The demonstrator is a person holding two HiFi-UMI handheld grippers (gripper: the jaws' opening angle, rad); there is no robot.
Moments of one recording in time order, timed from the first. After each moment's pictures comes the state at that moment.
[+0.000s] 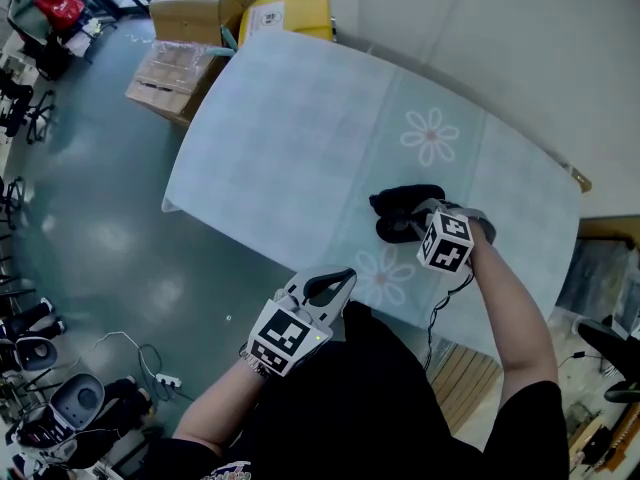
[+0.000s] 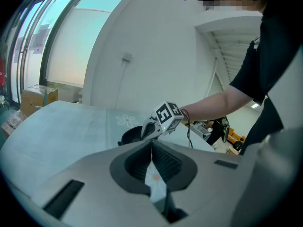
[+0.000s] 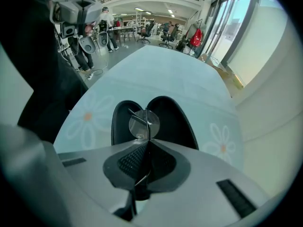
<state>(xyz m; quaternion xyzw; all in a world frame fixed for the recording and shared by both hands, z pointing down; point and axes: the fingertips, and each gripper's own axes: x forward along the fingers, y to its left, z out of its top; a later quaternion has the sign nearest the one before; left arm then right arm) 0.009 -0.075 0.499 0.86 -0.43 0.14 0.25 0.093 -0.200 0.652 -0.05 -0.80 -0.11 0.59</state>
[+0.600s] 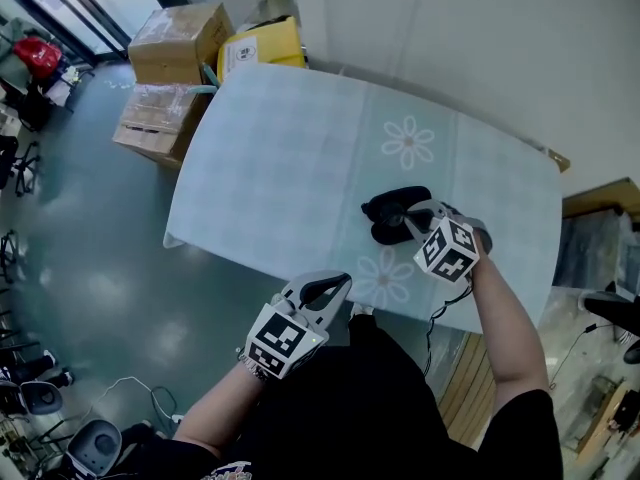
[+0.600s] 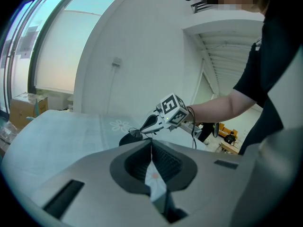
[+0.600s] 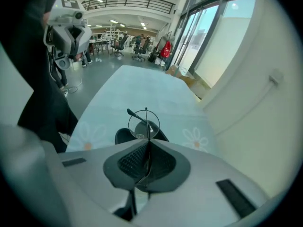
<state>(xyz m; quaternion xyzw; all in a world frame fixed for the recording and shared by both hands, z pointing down) -0.004 -0.062 0.472 0.89 -0.38 0.14 0.21 0.083 -0.198 0.571 0.11 -0.84 -0.09 0.52</state>
